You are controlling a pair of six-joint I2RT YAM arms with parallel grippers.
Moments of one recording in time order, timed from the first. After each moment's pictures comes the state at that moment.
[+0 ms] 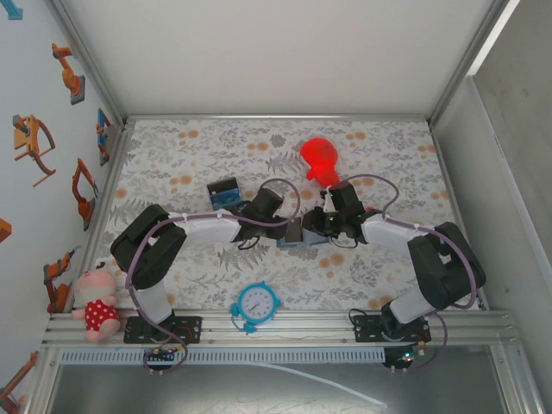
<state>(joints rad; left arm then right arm) -0.89 1.79 0.99 -0.16 -0.09 -0.47 0.49 1.54 0.70 -0.05 -0.46 0.73</state>
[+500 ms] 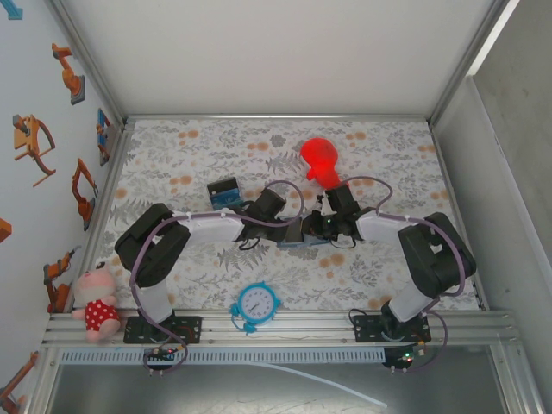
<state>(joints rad) -0.90 1.82 1.02 -0.22 -0.09 -0.43 0.49 1.62 0.72 -0.08 -0.47 0.70</state>
